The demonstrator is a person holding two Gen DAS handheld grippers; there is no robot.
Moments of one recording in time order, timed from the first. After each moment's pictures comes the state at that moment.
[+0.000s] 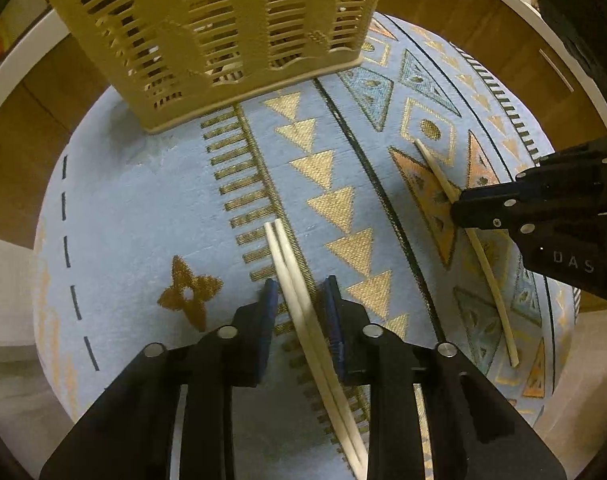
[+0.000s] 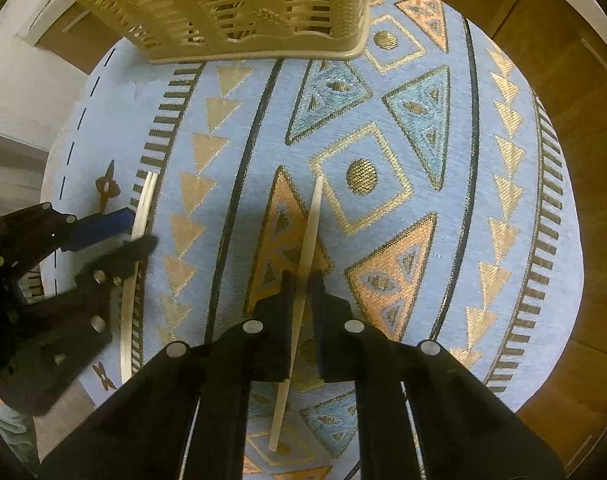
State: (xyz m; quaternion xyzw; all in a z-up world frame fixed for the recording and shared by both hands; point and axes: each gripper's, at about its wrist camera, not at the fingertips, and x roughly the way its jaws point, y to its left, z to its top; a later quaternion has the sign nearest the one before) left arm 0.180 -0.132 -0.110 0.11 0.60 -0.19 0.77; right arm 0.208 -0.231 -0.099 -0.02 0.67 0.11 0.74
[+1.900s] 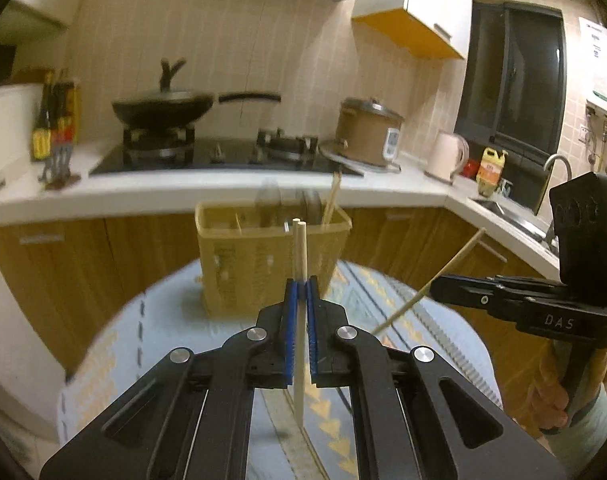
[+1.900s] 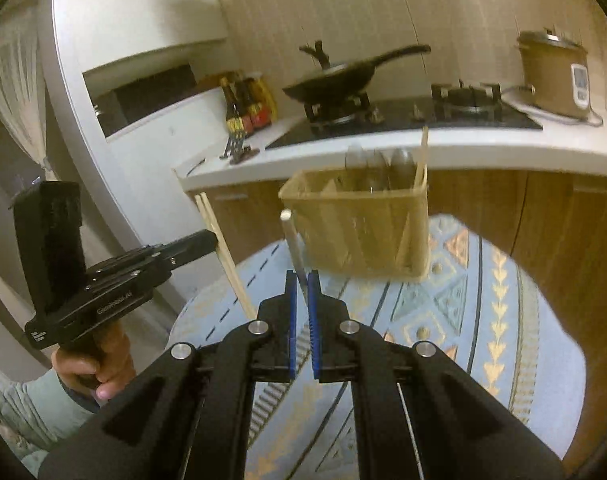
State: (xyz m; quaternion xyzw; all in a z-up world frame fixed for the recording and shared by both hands) left arm 0.086 -0.051 0.041 -0.04 0.23 -0.22 0.95; right arm 0.092 -0.242 0.045 0.07 0.28 0.26 0.92
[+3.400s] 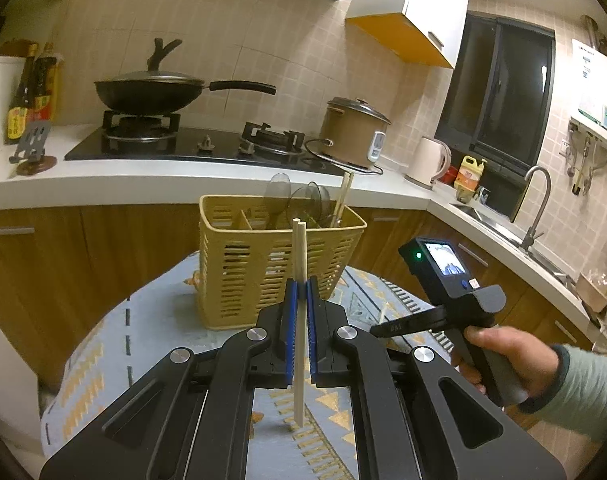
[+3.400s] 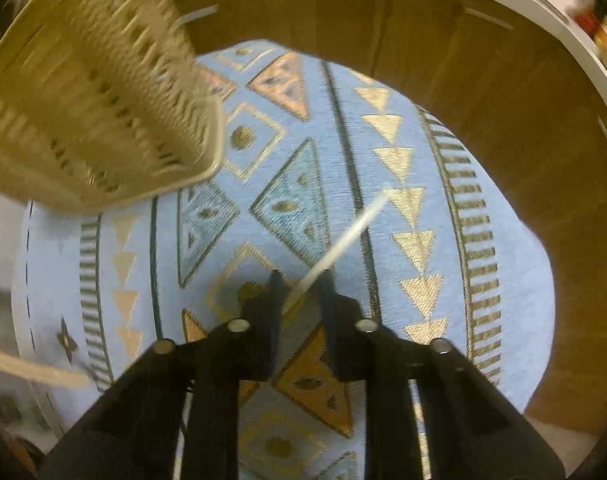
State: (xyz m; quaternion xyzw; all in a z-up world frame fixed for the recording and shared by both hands) left arm 0.130 -0.014 0.010 -0.08 0.25 -0.29 0.92; right arm 0.238 -0.272 -0.097 0.06 0.59 -0.05 0.80
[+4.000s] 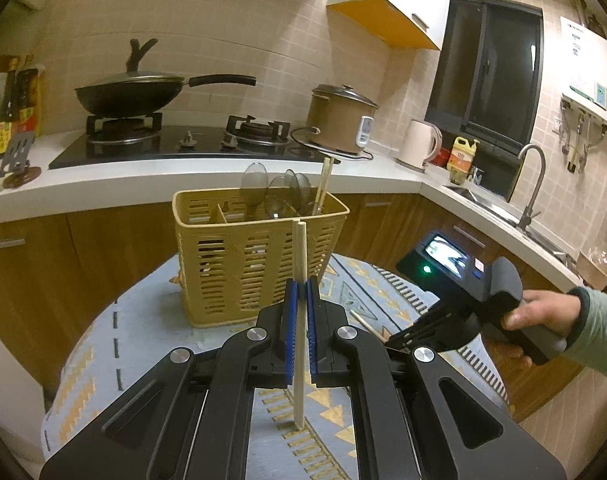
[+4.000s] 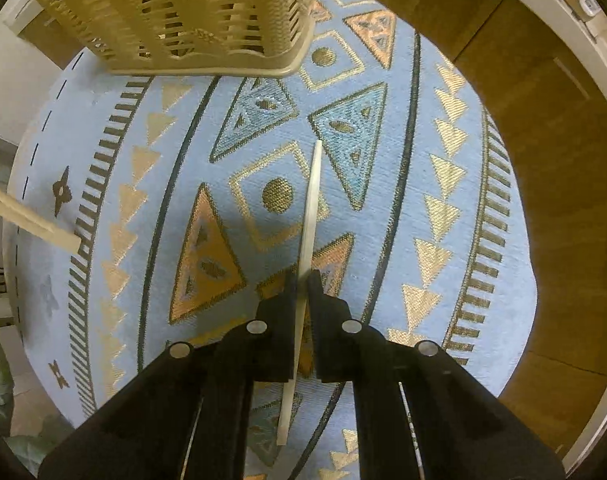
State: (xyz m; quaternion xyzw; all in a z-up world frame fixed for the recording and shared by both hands) left arm 0.129 -0.039 0.011 -0.04 0.25 -0.30 0.92; right arm 0.208 -0.274 -0.109 -0.08 0.65 0.07 0.75
